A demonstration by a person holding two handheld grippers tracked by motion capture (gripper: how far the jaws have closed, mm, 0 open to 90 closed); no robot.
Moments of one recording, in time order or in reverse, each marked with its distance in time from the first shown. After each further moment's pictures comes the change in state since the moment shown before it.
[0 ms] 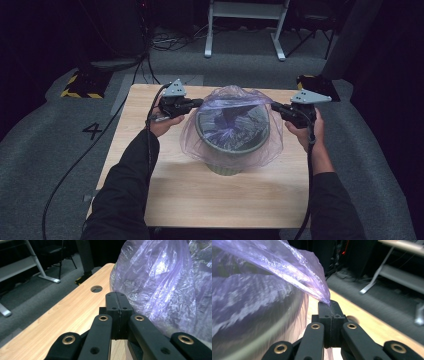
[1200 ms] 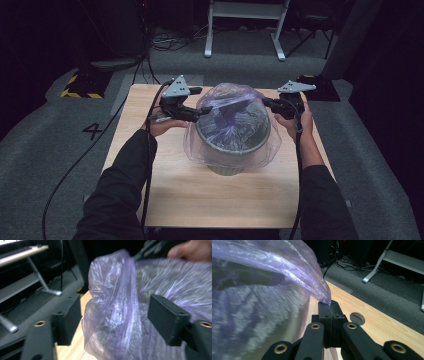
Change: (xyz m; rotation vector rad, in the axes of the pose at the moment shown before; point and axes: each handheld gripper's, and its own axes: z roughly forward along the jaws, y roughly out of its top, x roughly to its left) left arm -0.035 0.041 -0.020 -0.029 0.018 0.109; right arm 0.002 0.019 0.032 0.089 -0.004 0.053
